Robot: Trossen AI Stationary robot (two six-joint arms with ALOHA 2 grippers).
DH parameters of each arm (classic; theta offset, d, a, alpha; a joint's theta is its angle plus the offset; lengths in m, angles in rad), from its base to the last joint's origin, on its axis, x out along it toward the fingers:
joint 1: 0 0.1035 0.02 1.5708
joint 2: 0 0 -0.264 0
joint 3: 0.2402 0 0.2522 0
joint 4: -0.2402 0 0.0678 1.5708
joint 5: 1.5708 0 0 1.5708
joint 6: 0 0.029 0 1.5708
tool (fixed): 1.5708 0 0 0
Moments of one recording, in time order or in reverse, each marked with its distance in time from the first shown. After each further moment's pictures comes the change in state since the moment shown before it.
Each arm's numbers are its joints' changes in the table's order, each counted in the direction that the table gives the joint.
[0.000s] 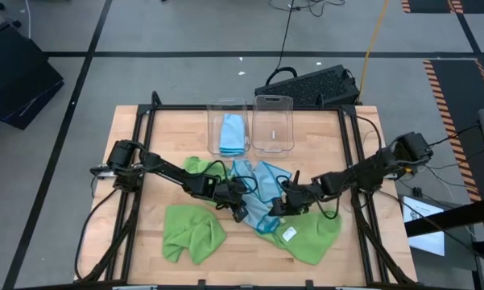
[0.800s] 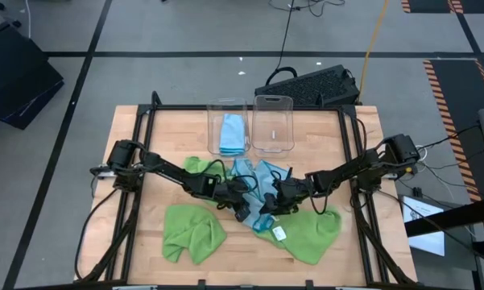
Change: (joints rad) left arm 0.006 0.004 0.001 0.071 0.032 -0.024; right arm -0.085 -0.133 0.000 0.261 -0.114 0.002
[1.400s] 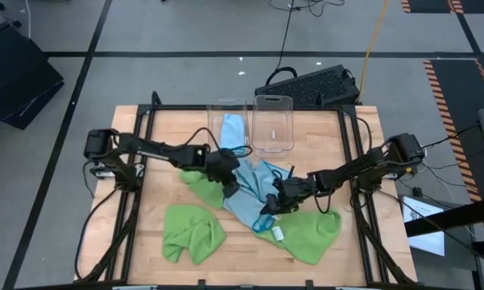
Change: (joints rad) left arm 0.212 0.253 0.004 -0.361 0.156 0.284; right arm 0.004 0.054 0.002 -0.038 0.005 -0.076
